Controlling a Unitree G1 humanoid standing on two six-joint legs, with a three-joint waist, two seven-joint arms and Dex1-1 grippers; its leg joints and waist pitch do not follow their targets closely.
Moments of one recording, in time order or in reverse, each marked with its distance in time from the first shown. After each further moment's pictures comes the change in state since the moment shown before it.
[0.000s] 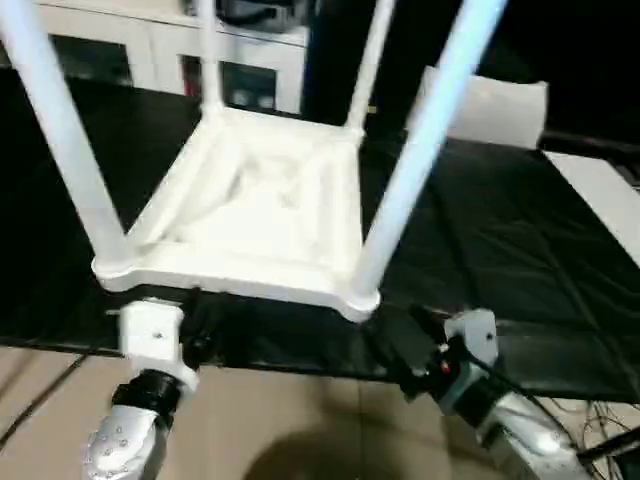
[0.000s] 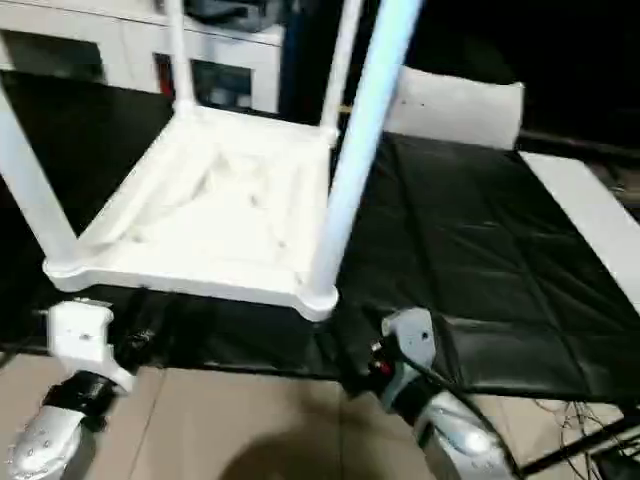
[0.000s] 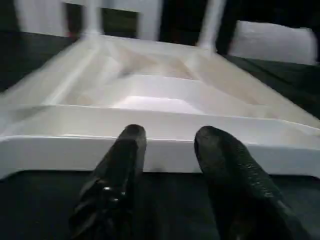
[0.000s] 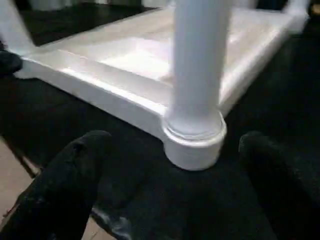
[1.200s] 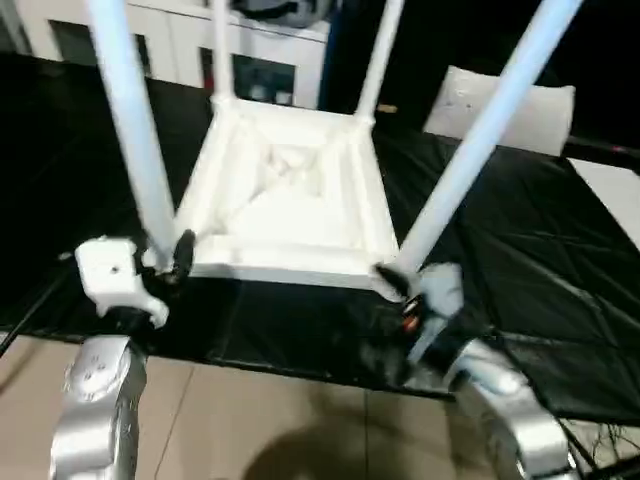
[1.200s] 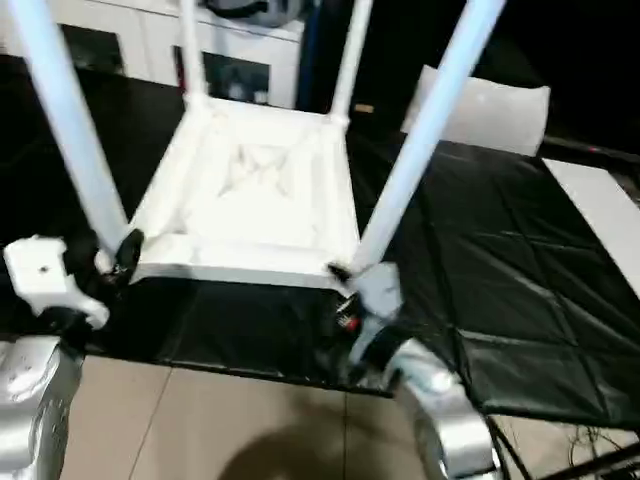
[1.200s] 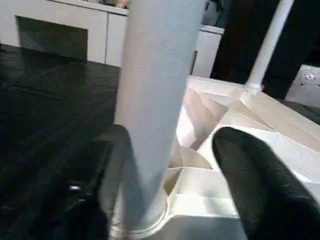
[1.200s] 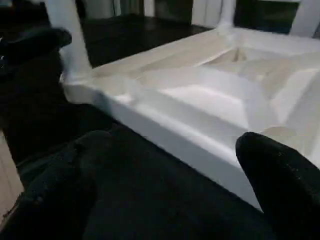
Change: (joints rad) left arm -0.335 0.067 0.109 0.241 -0.080 0.007 0.056; right arm -0.243 0.030 0.091 0.172 -0.037 -0.025 -0.020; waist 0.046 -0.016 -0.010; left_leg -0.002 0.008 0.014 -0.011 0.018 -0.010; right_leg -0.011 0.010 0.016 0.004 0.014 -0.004
